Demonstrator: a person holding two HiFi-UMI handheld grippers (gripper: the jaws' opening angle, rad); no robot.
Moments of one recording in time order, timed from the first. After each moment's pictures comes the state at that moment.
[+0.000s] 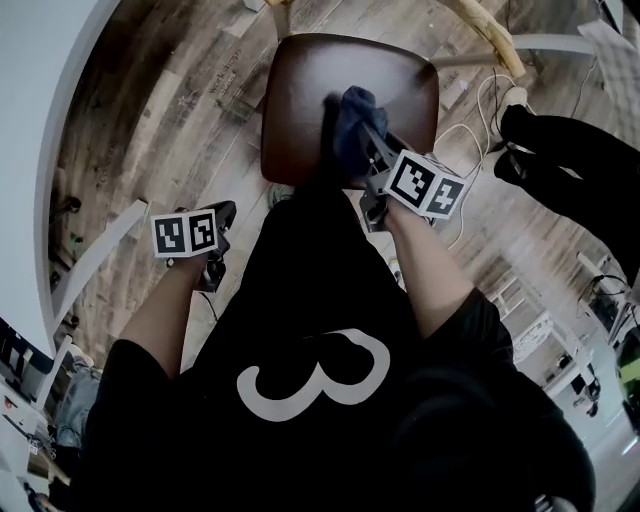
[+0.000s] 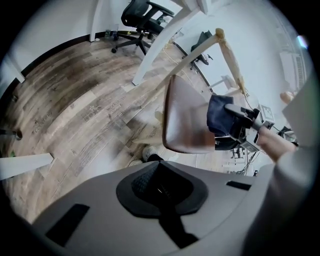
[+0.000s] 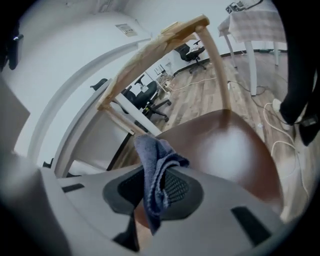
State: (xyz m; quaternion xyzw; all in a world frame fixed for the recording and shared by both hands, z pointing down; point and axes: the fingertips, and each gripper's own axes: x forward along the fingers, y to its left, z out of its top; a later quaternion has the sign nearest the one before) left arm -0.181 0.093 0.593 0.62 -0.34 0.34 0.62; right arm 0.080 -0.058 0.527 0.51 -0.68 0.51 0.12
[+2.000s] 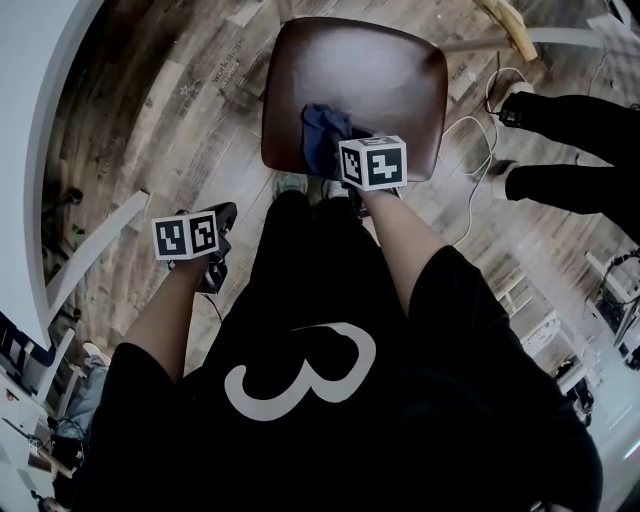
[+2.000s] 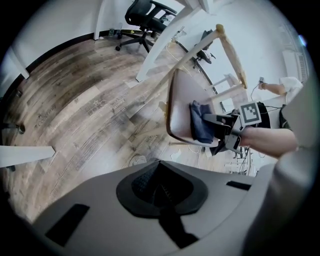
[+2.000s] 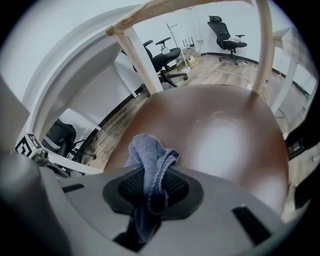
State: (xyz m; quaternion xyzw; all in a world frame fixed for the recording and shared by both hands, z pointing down) left arm -0.185 0.128 0.602 0.61 -0.35 0.35 0.62; right arm 0.030 -0.009 0.626 0.41 -0.71 0.45 0.34
